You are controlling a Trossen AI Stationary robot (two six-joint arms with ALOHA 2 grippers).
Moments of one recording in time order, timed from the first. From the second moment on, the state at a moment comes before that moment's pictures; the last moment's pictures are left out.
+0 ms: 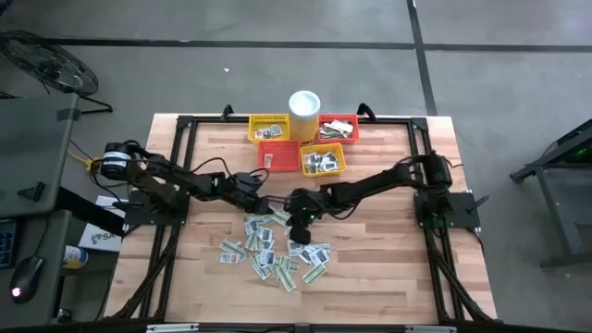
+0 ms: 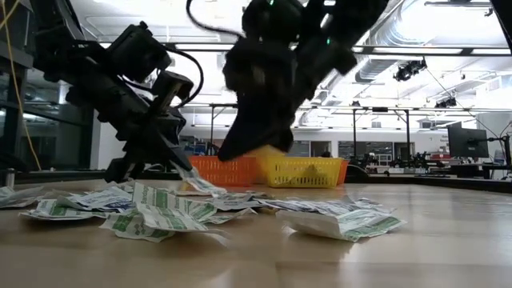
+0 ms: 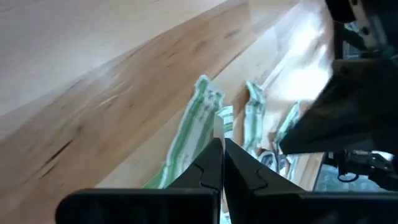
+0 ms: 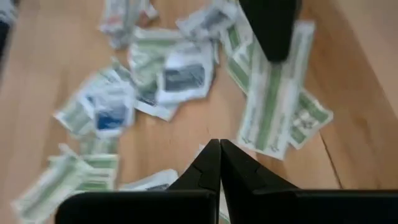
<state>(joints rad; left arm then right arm) 0.07 1.51 0.41 0.48 0.23 -1.18 0.07 1.99 1.23 -0.03 -0.14 0.39</state>
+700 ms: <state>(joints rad) 0.07 1.28 0.53 0.47 0.15 -0.82 0.07 1.63 1.23 -0.14 -0.01 0.32</state>
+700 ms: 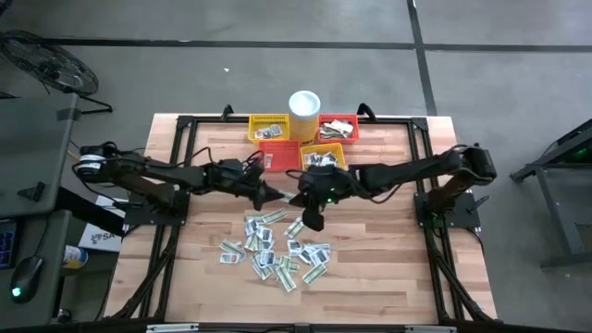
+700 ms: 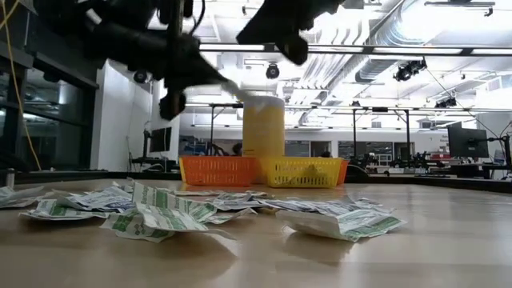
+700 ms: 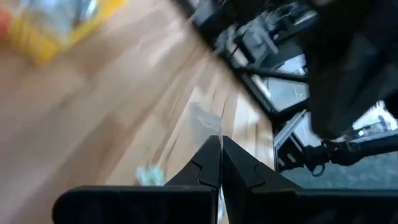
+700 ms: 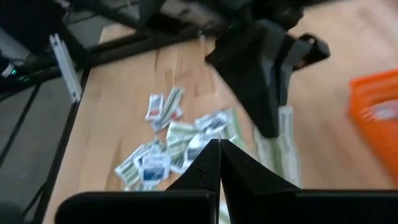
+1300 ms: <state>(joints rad) 0.07 1.23 0.73 0.47 0.17 -0.43 0.03 1.37 1.23 -0.30 0.10 0.18</state>
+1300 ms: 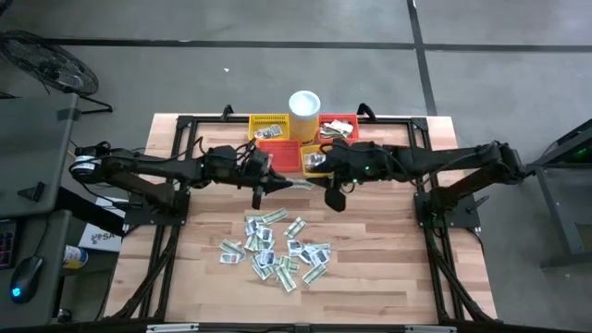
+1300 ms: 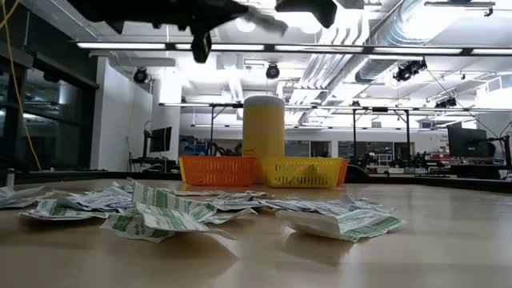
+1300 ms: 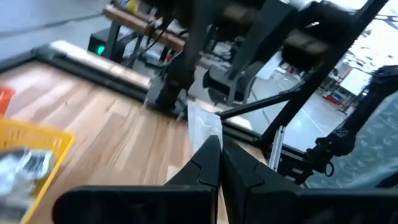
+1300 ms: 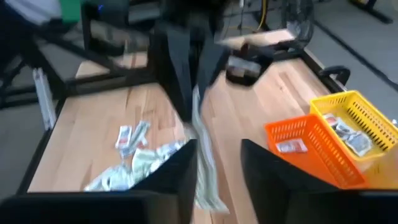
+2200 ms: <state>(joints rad) 0.07 1.23 0.81 0.44 0.18 -0.34 -0.01 1.37 1.23 -0.34 -0.02 0.17</state>
